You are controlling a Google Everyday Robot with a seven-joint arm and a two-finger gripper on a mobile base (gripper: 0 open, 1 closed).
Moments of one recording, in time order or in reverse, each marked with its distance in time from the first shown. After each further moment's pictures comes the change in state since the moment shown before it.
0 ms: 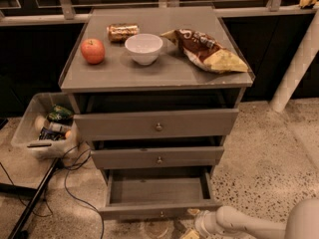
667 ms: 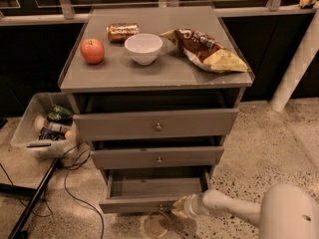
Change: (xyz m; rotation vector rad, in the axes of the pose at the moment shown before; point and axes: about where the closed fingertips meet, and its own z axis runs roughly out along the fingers) arm -0.055 -0.046 0.042 0.013 -0.017 -0.117
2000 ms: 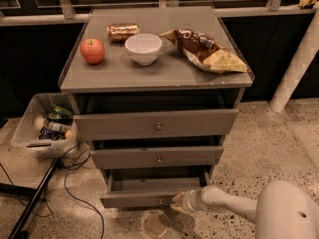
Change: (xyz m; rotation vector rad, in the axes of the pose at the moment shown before) arm -0.011 -0.020 0.004 0.023 0.000 -0.025
